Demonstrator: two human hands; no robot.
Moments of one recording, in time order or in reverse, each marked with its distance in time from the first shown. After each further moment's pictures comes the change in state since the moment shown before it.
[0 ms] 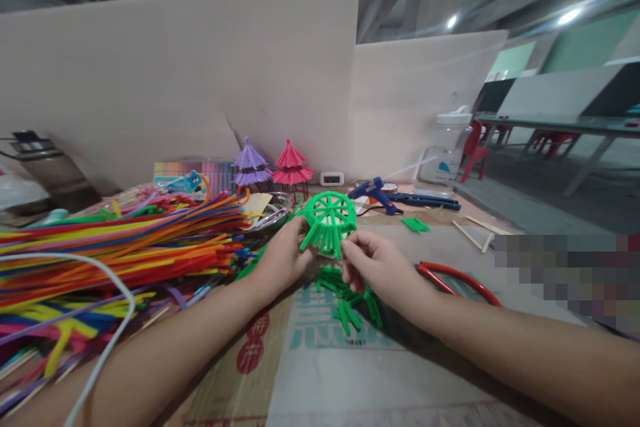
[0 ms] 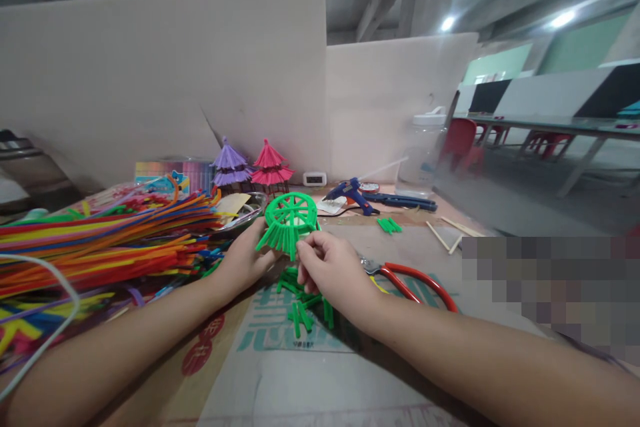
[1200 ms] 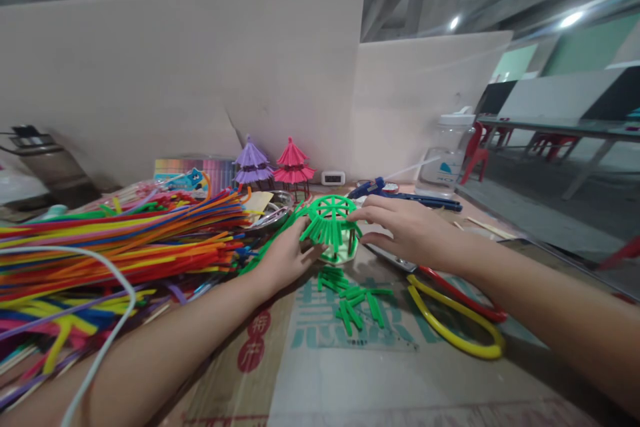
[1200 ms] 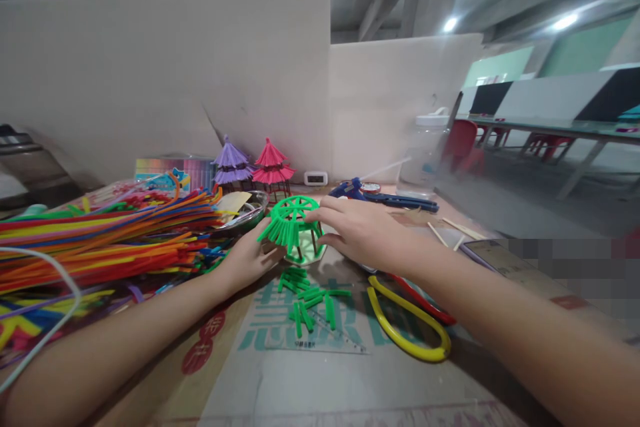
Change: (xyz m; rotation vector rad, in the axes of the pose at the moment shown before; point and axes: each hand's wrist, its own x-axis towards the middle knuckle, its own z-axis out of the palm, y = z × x) left_hand 0.001 -0.005 0.006 -0.147 -0.093 -0.146; right_hand 0.025 -0.035 -0.073 -1.249 -0.153 -0.863
